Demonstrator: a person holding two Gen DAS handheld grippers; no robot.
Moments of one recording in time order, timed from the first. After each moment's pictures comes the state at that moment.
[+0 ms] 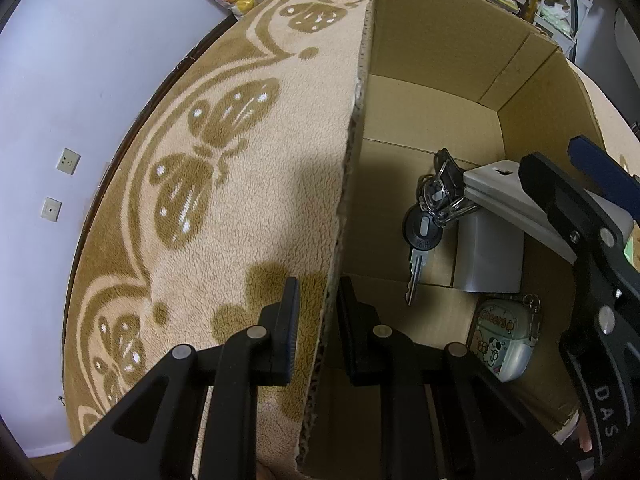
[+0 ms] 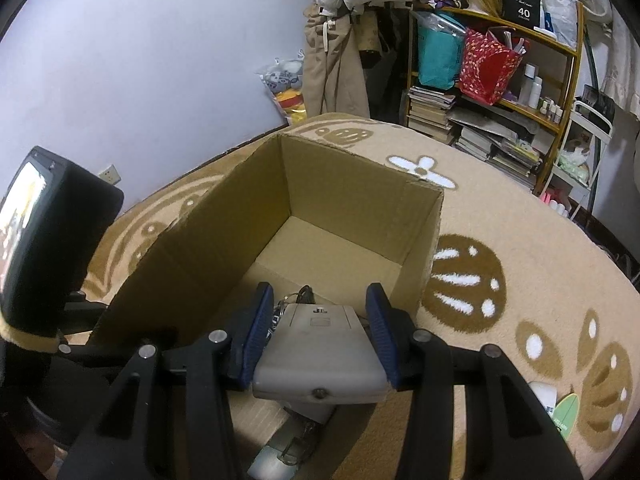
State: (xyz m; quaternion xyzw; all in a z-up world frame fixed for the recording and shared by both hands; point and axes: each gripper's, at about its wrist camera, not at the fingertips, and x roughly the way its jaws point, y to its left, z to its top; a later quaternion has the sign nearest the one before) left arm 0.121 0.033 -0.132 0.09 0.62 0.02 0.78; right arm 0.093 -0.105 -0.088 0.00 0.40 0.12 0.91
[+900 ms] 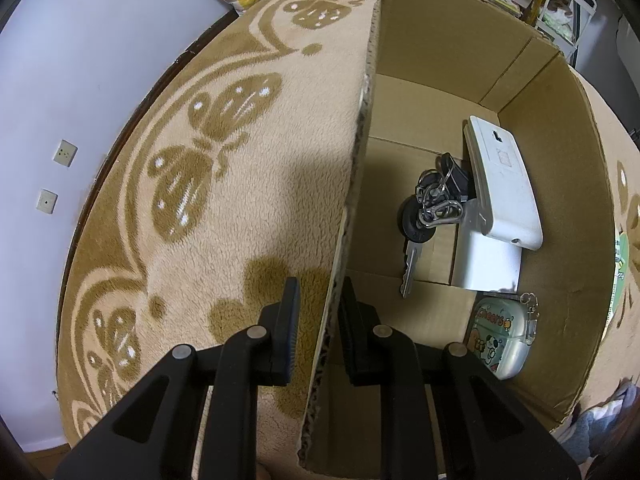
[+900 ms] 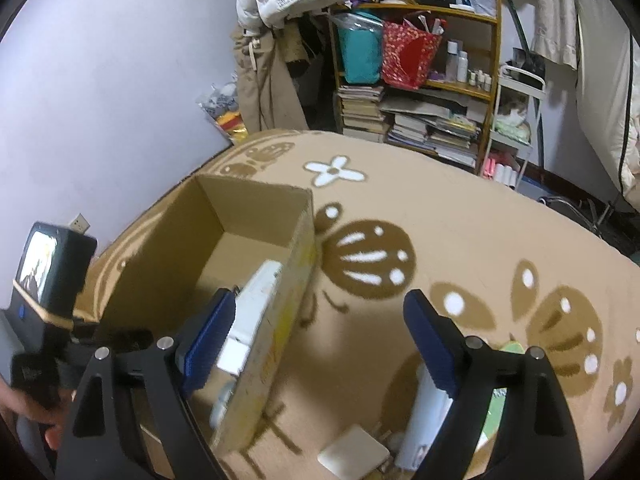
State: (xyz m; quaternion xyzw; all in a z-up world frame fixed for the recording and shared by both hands) left arm 0.120 0.036 -0.132 0.08 0.63 0.01 0.77; right arm 0.059 -0.181 -0.059 0.06 0.42 0.02 0.91
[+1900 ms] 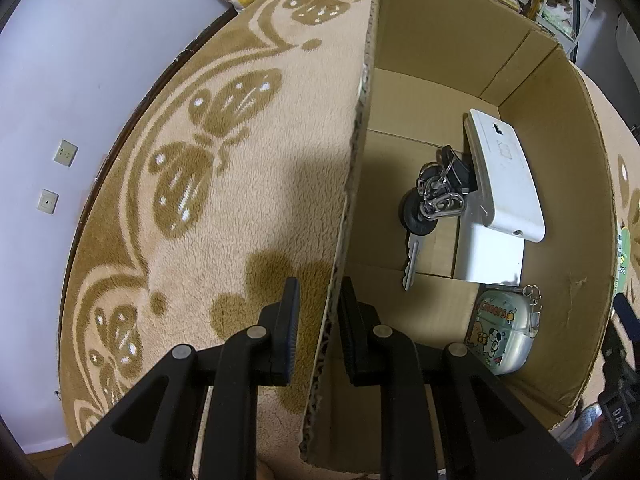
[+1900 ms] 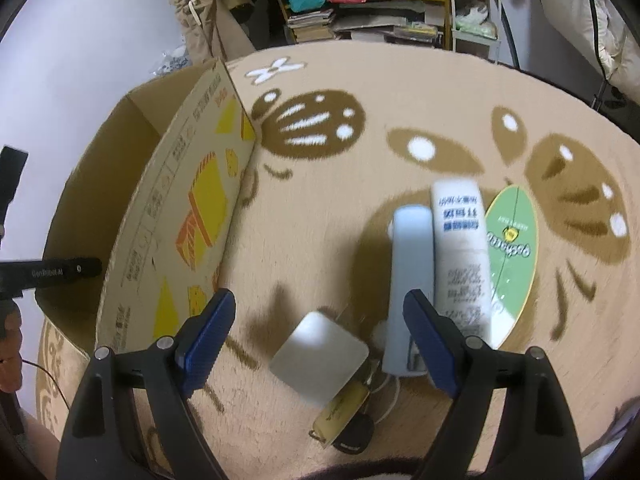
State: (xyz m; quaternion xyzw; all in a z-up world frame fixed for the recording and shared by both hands) left arm 0.117 0.037 -0.132 0.08 0.63 0.01 0.77; right arm 0.011 -0.214 -0.145 0.14 0.51 -0.01 0.85
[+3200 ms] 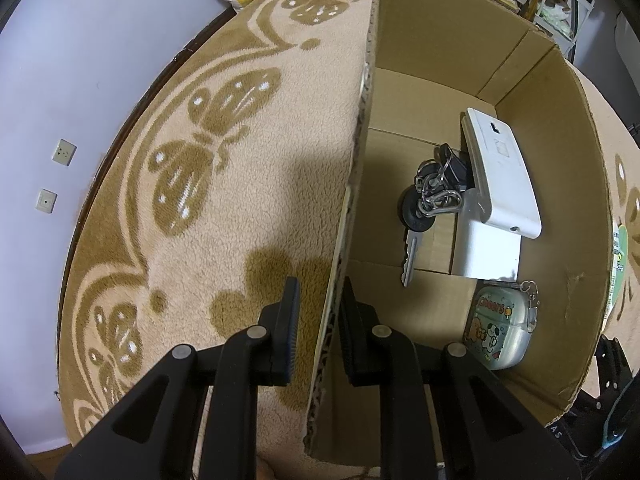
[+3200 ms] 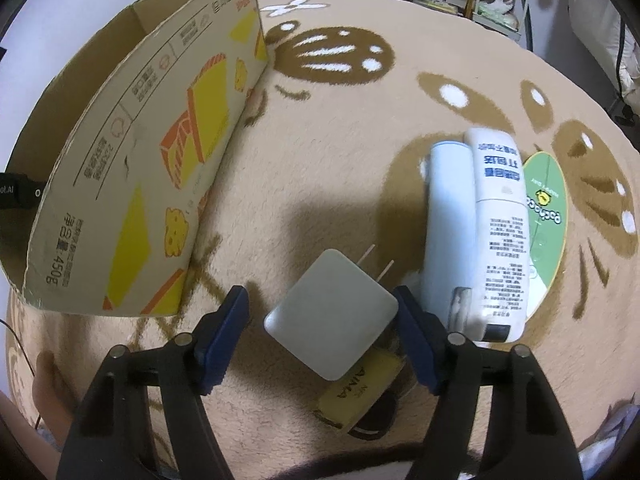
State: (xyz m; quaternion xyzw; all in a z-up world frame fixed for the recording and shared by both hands) left arm 0.116 0.038 -0.131 0.08 0.64 0.01 0.77; right arm 0.008 -0.179 -0.183 0.09 0.58 0.00 0.81
